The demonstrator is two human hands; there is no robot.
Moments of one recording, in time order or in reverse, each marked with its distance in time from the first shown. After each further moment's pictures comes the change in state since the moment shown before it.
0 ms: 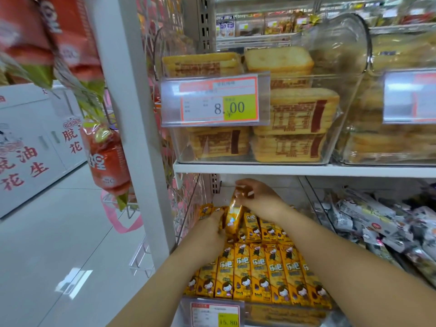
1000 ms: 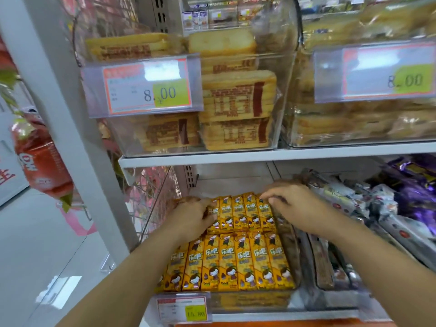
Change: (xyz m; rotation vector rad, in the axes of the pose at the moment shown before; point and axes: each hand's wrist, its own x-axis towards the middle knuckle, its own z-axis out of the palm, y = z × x) left_hand 0.045 0.005 0.016 0.412 -0.079 0.043; right_hand -0.089 0.042 -0.086 -0.447 0.024 -0.136
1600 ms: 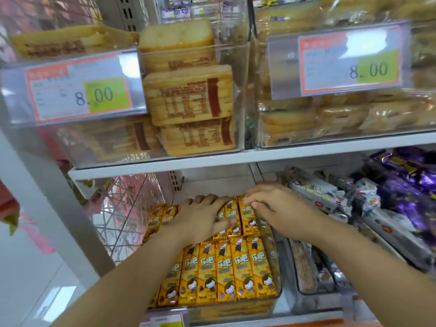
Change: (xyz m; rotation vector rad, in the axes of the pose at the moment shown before) left_hand 0.031 0.043 0.017 0.333 -0.062 0.230; right_hand -0.003 0.012 0.004 0.019 0.030 -0.090
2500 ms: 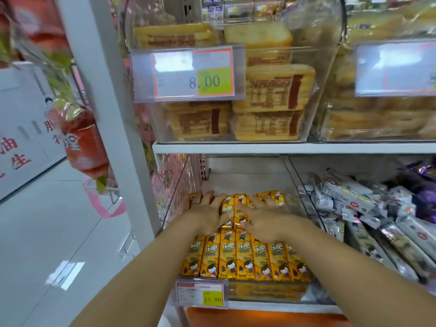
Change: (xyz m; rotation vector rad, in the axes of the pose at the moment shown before) left_hand -0.046 -0.036 0.002 -0.232 -0.219 -0.294; right_hand 0.036 -0.058 0.065 -0.356 -0.559 0.259
